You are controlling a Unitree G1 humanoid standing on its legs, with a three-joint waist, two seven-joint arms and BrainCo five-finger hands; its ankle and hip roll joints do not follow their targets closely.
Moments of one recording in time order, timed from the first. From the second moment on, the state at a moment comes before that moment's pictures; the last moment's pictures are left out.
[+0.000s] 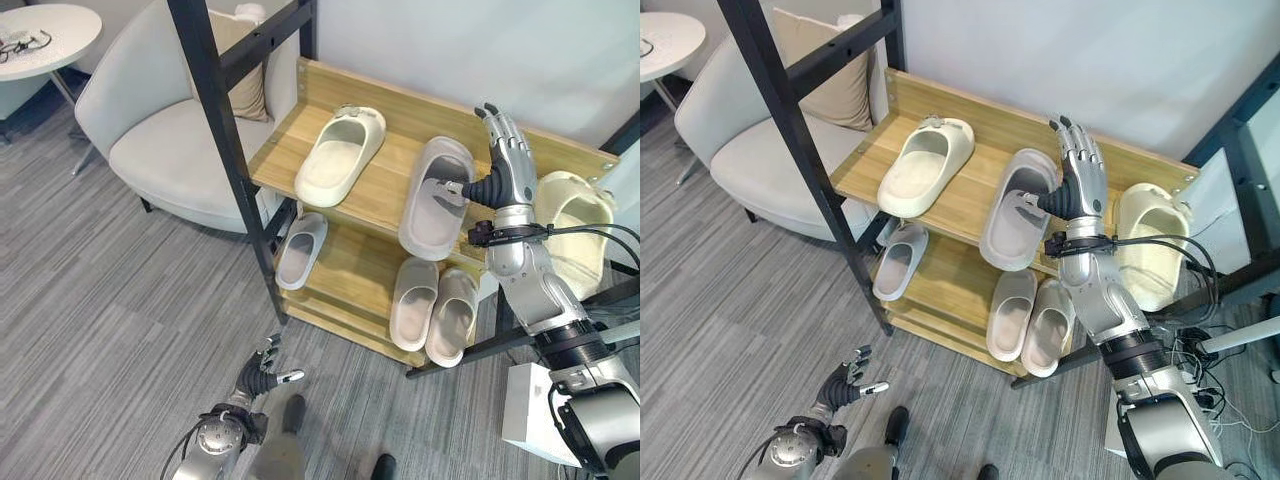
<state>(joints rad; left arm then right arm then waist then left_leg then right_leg) 0.14 0.40 -0.35 0.36 -0.23 -0.17 0.10 -0.64 -0.56 0.23 0.27 -0.50 0.01 -0.48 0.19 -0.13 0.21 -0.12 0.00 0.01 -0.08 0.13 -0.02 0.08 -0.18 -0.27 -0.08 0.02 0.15</state>
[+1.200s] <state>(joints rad) 0.03 0.36 -0.31 0.17 -0.25 -0.21 0.28 -0.24 -0.29 0.30 -0.36 -0.18 -0.19 -0.53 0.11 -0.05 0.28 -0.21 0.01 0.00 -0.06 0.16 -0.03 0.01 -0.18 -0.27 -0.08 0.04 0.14</state>
